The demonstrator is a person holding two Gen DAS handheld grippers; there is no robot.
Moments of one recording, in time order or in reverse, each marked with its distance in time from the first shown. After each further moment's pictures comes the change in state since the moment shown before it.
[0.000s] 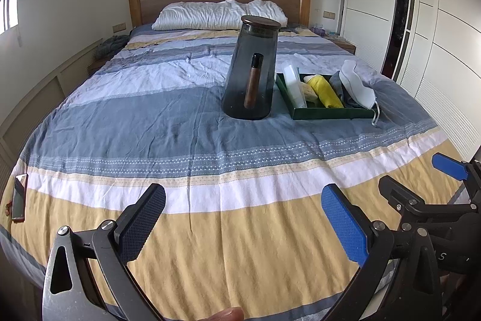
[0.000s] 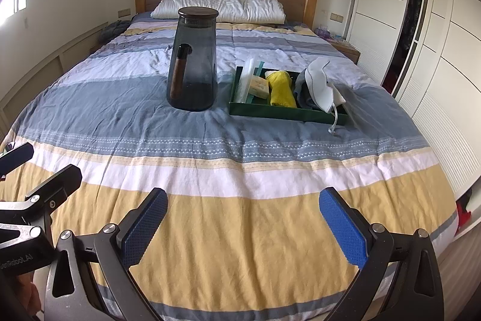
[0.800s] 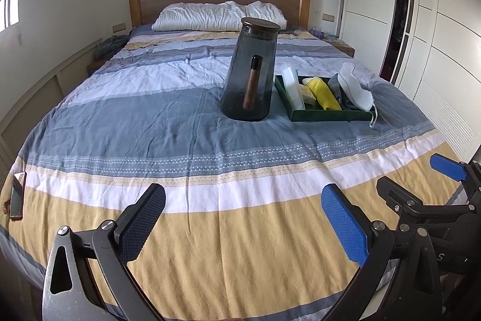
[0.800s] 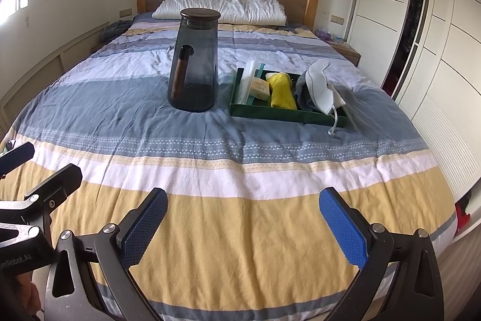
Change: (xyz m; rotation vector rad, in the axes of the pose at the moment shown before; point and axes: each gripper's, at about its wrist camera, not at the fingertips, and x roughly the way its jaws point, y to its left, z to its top) left arm -0.004 0.000 0.000 -0.008 -0.006 -0.008; right arm -0.003 0.001 0.000 -0.007 -0.003 0.001
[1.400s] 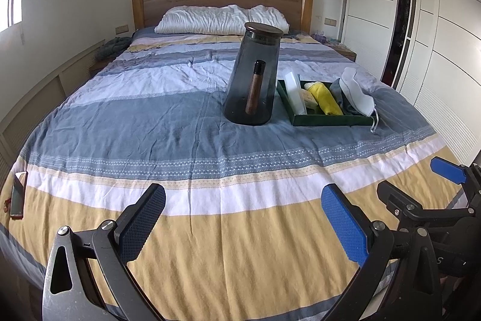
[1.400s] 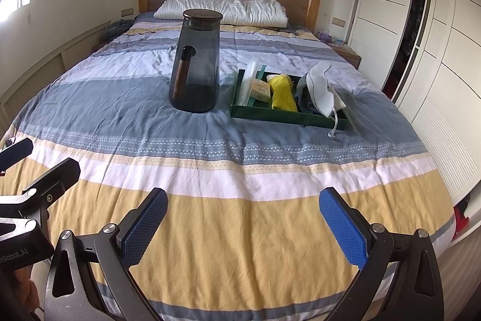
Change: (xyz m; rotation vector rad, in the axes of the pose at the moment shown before) left arm -0.003 0.002 0.000 -0.015 -0.021 0.008; right arm -0.004 0.000 0.003 -0.010 -0.006 -0.001
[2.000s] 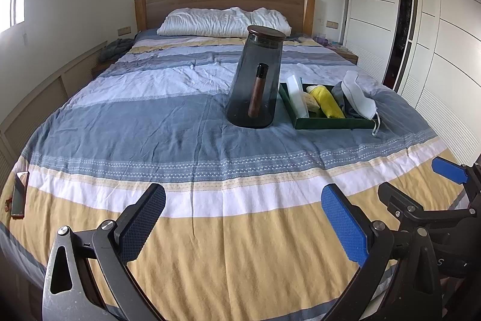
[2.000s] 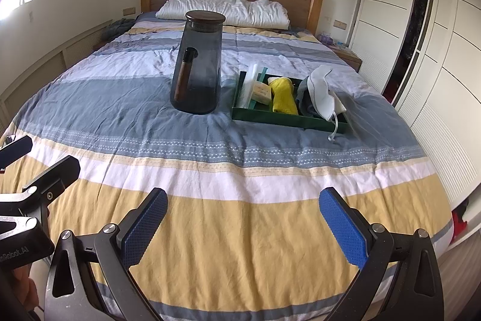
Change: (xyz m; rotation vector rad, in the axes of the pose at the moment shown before) left arm -0.001 0.002 0.001 -0.006 -0.011 0.006; right arm -0.001 -0.001 0.005 -0.019 -0.002 0.000
